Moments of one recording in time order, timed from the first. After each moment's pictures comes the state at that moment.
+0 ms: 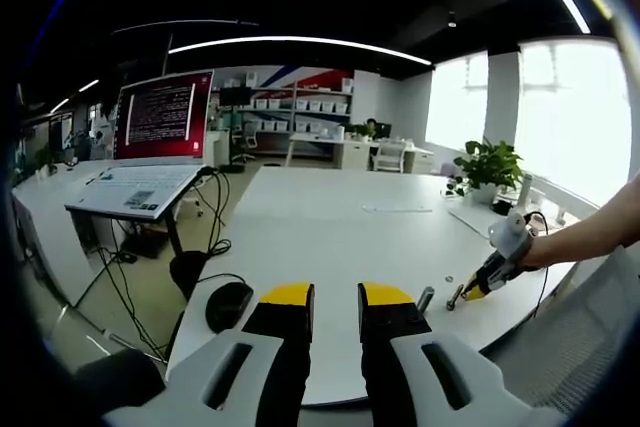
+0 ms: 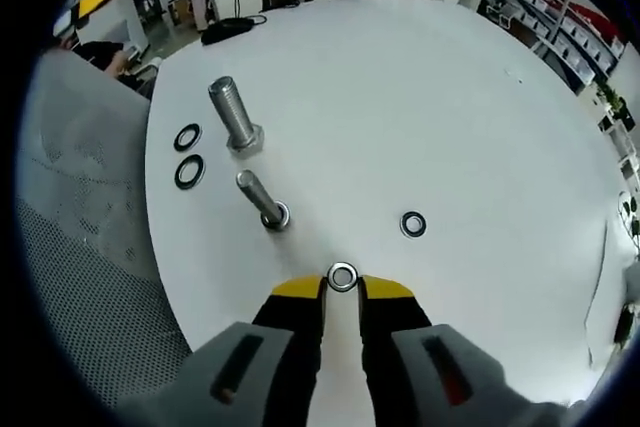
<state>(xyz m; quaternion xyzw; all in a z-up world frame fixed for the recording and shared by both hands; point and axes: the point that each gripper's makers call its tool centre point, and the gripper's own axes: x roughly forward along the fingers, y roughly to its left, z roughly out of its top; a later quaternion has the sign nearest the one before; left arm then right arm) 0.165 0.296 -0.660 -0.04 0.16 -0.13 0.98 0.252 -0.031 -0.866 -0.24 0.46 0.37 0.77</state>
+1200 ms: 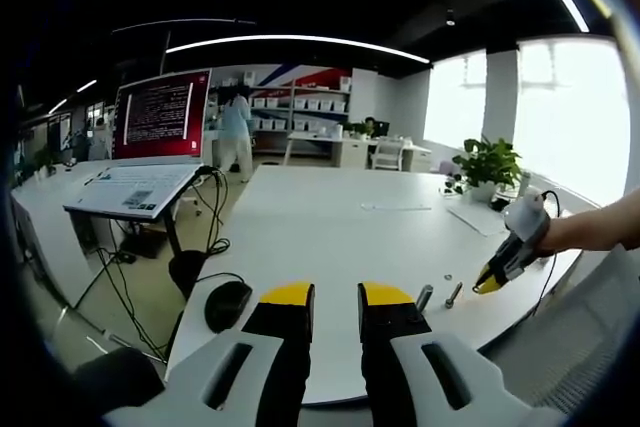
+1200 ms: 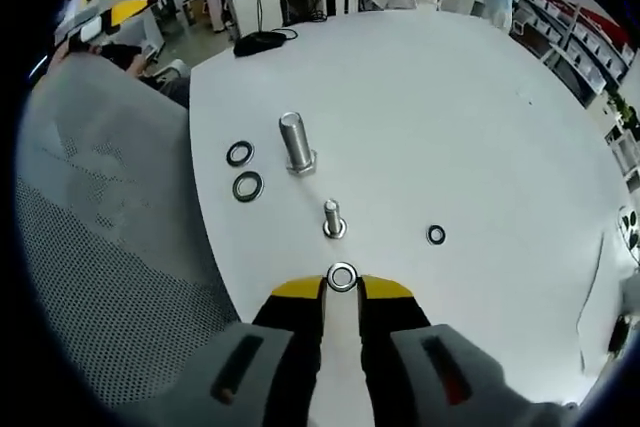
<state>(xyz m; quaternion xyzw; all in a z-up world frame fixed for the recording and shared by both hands) 0.164 0.294 -0.661 -0.03 0.16 -0.13 0.98 0.218 -0.010 -0.813 -0.24 0.45 0.41 0.75</state>
